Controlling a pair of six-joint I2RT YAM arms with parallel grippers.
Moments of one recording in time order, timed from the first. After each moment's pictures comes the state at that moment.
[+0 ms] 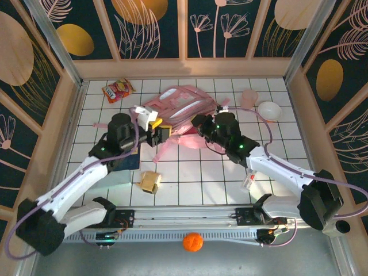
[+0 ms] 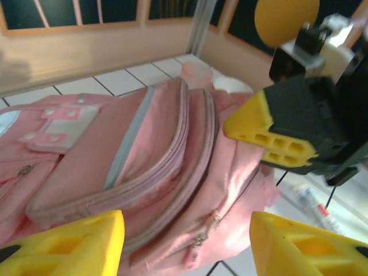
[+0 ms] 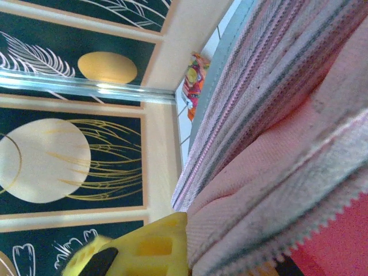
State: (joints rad) left arm -0.53 1.01 0.75 -0.02 0.36 -0.22; right arm 0.74 1.23 0.82 0.13 0.00 1.33
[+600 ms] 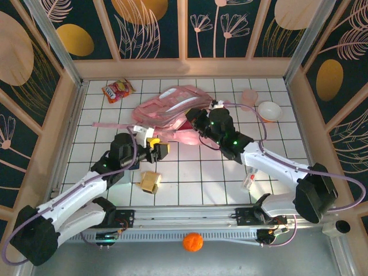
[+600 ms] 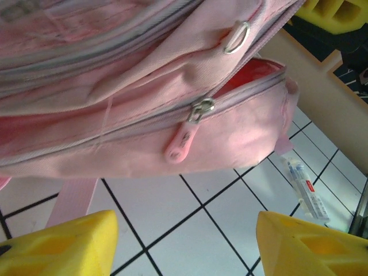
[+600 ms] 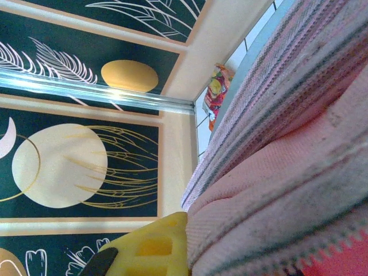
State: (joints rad) left arm -0.60 0.96 0.49 0.10 0.30 -0.40; right arm 0.78 1.31 0.91 0.18 0.04 1.31
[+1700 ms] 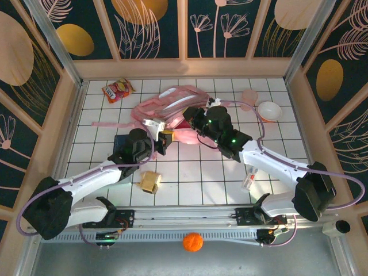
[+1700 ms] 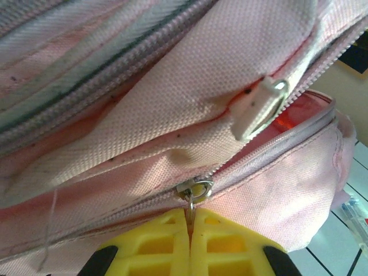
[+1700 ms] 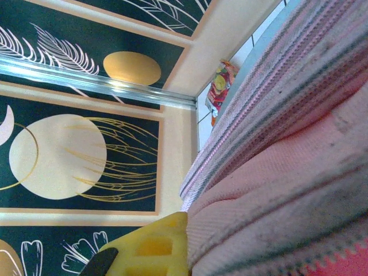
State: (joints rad) left arm -0.66 1.20 0.55 0.35 0.12 -0.32; right arm 0.79 1.33 0.96 0.14 0.04 1.26
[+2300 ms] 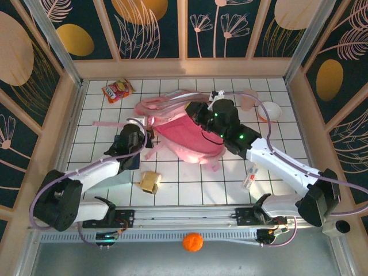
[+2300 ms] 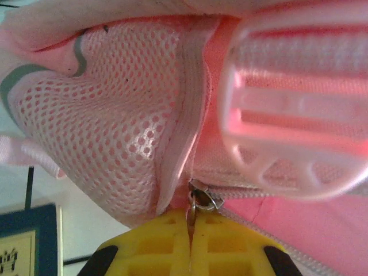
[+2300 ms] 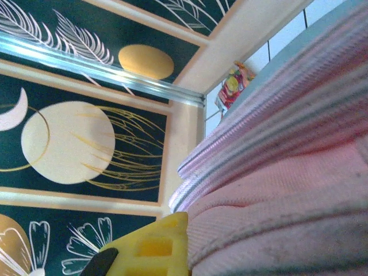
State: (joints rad) left arm -0.45 1.32 0.56 0.26 -0.04 -0.38; right arm 0.77 1.27 1.06 -0.01 -0.02 1.18
